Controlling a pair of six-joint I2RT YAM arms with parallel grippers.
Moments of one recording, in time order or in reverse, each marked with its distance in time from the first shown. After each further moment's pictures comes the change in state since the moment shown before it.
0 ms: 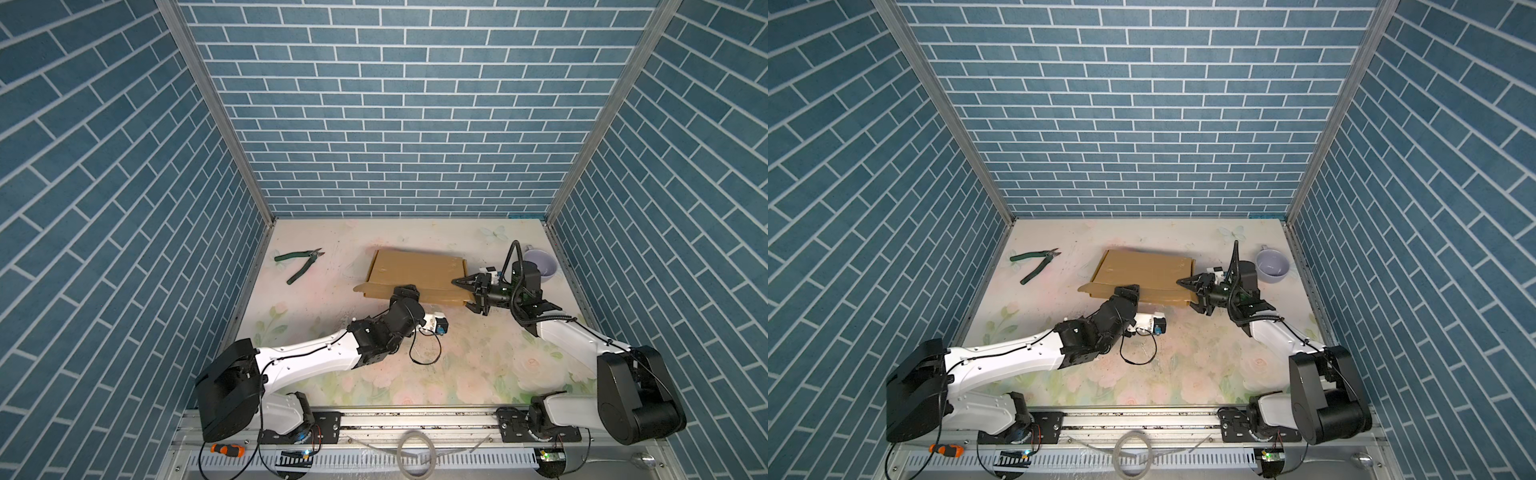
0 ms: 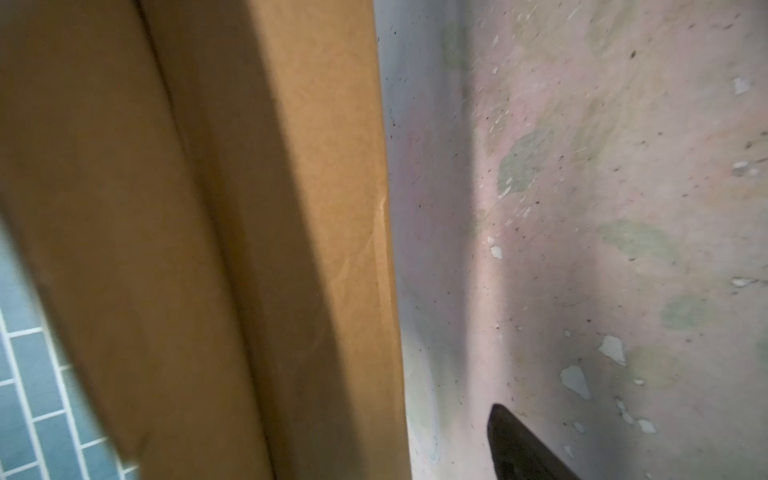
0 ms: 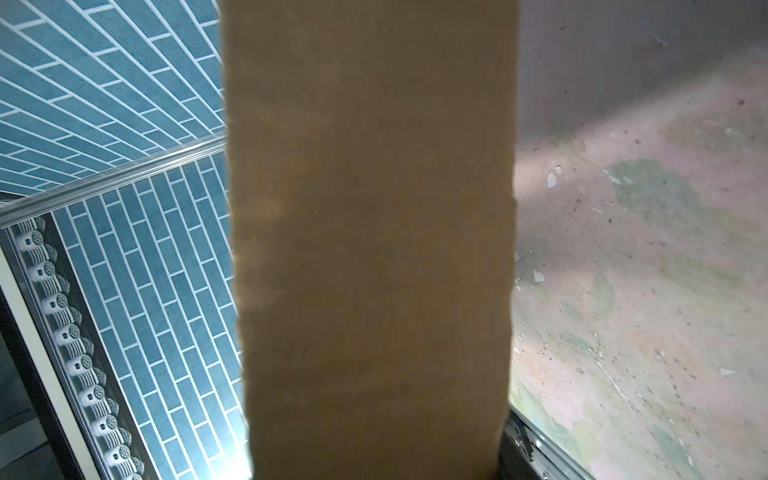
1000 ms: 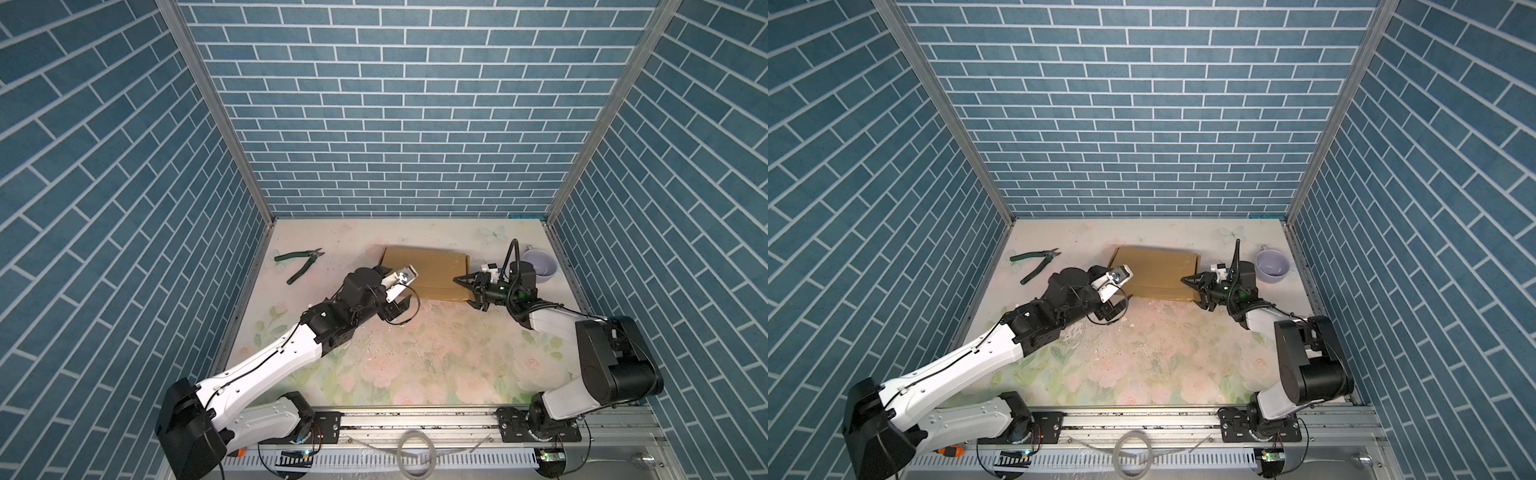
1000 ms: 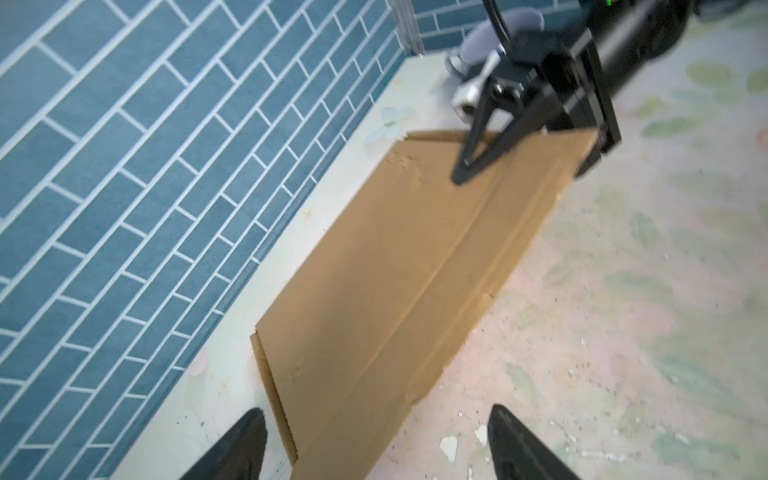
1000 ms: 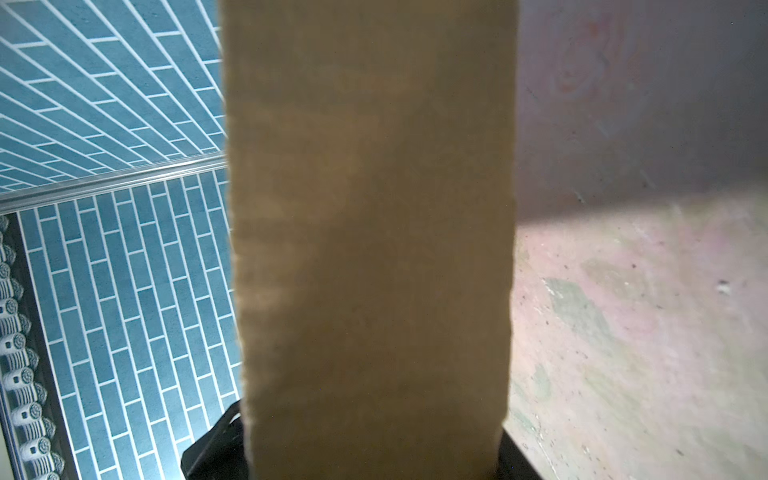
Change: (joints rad) left arm 0.204 -0.221 0.117 -0.296 0.423 -0.652; right arm -0.066 0.158 0.003 0.128 0.031 -0.161
